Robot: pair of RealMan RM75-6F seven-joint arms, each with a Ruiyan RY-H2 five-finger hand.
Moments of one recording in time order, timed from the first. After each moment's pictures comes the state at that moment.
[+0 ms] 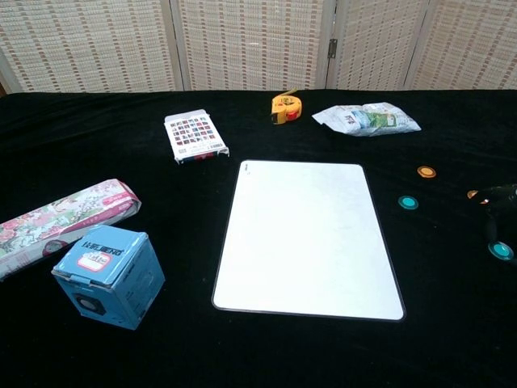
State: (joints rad) left arm -0.10 -1.14 -0.05 -1.65 1.51 1.50 0.14; right arm 0.40 -1.39 0.01 -1.27 -1.42 0.95 -0.01
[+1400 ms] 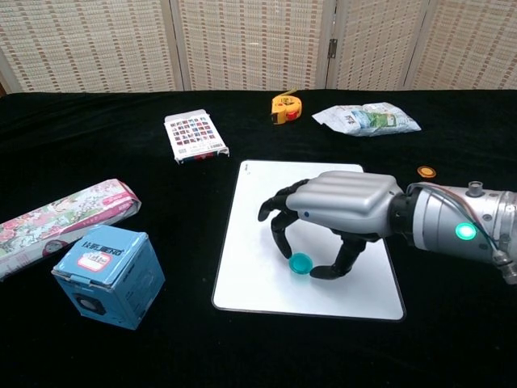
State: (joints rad) left arm -0.08 -1.13 -0.04 -1.64 1.51 1.53 0.11; right arm 0.78 -1.54 0.09 -1.55 -1.43 0.72 -0.34
